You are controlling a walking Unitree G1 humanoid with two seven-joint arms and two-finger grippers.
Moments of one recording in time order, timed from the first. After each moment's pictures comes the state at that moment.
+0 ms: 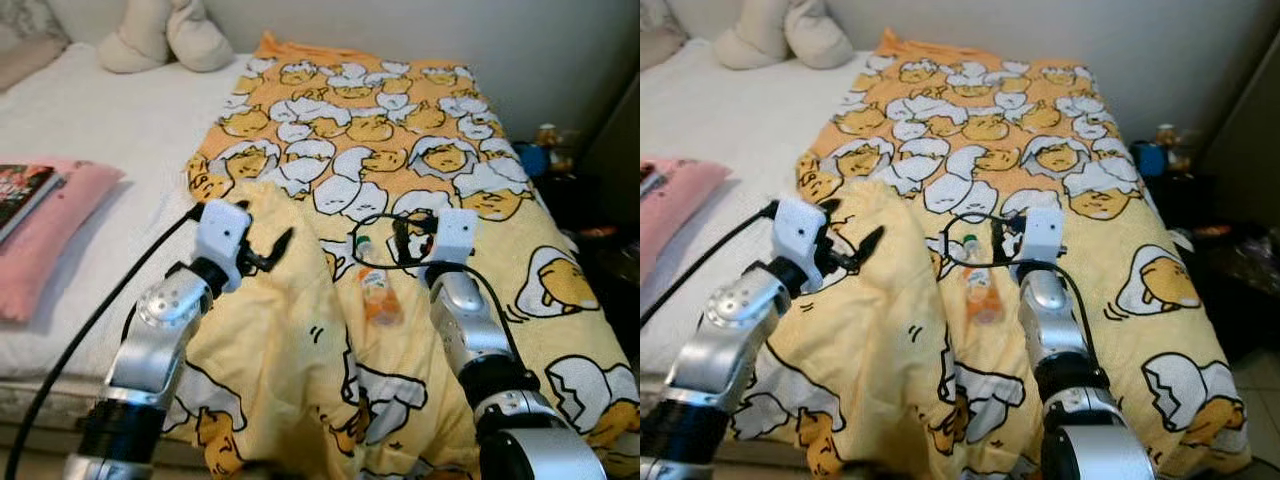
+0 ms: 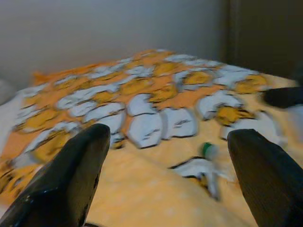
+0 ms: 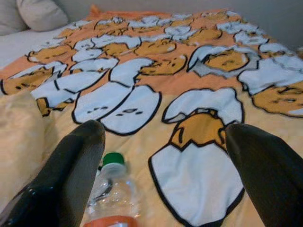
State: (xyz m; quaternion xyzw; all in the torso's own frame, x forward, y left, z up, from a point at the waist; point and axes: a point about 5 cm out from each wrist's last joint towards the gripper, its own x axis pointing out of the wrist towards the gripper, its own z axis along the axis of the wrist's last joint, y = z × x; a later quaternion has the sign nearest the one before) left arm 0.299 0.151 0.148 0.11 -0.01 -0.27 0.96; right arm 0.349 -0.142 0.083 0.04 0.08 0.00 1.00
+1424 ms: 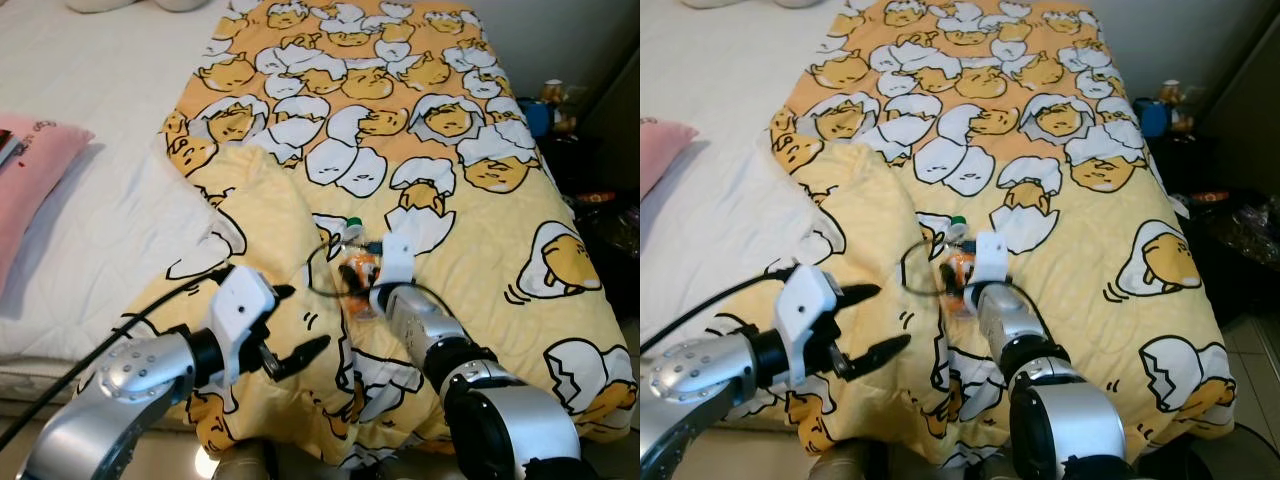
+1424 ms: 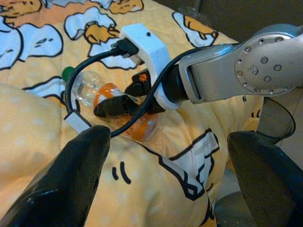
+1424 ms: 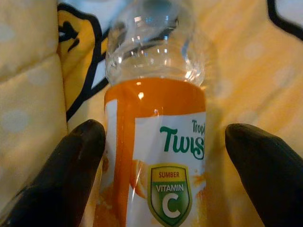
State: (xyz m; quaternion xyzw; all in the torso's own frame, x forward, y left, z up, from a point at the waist) left arm 0.208 0.131 0.152 0.11 0.14 -0.45 0.88; right arm 0.338 -0.085 0.041 0.10 0.28 0.10 0.95
